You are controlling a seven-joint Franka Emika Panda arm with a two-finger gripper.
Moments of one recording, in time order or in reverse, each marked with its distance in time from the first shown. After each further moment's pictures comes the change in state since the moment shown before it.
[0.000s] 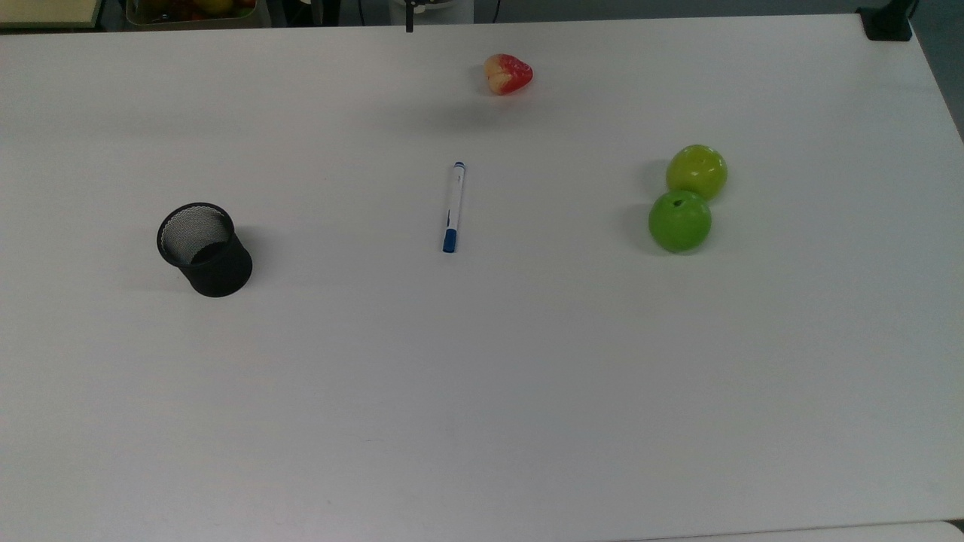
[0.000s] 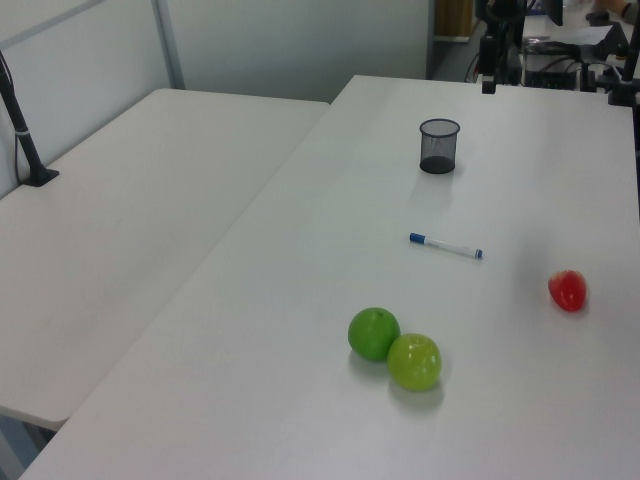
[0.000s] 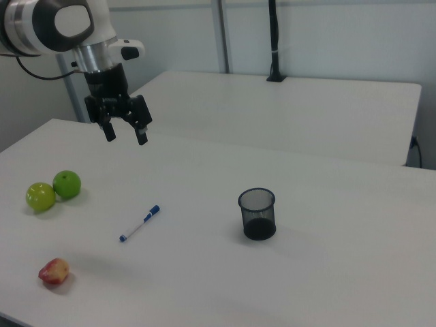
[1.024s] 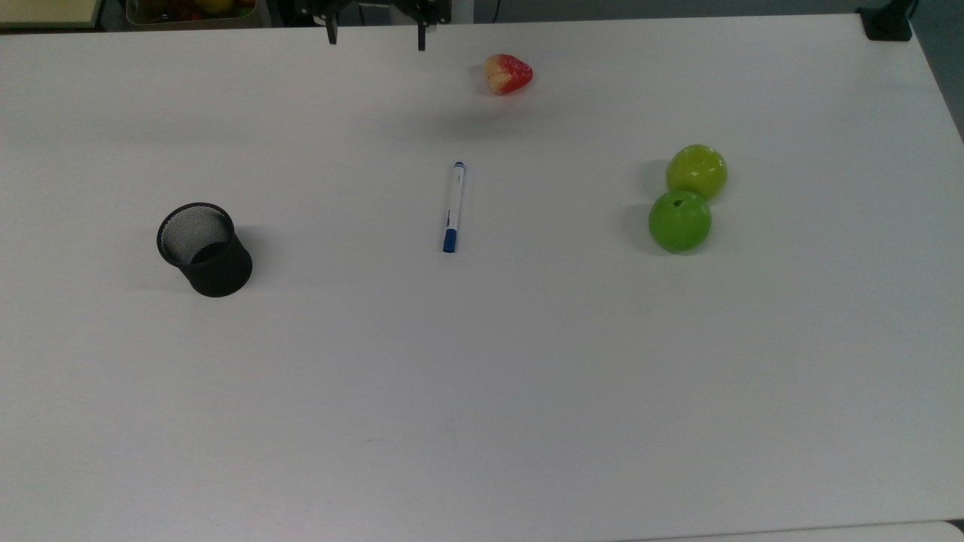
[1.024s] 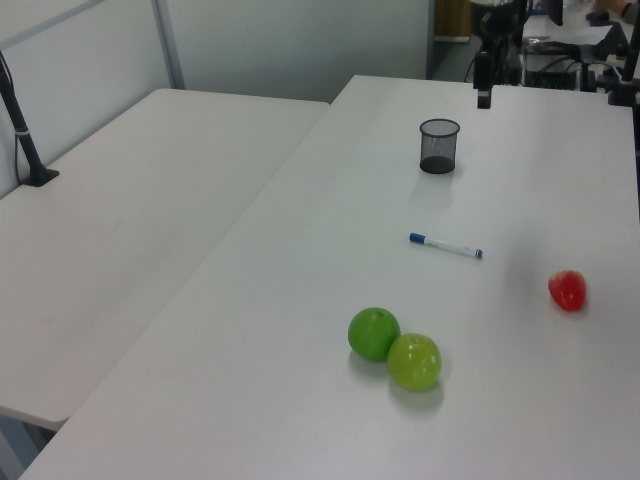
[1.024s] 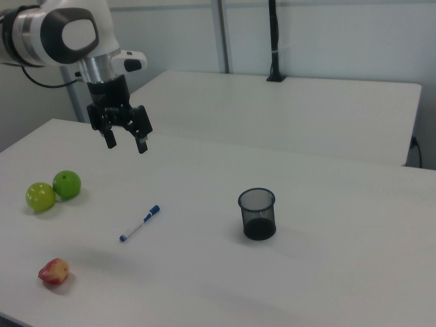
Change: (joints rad) arm 0.005 0.017 0.004 -0.043 0.026 0.054 0.021
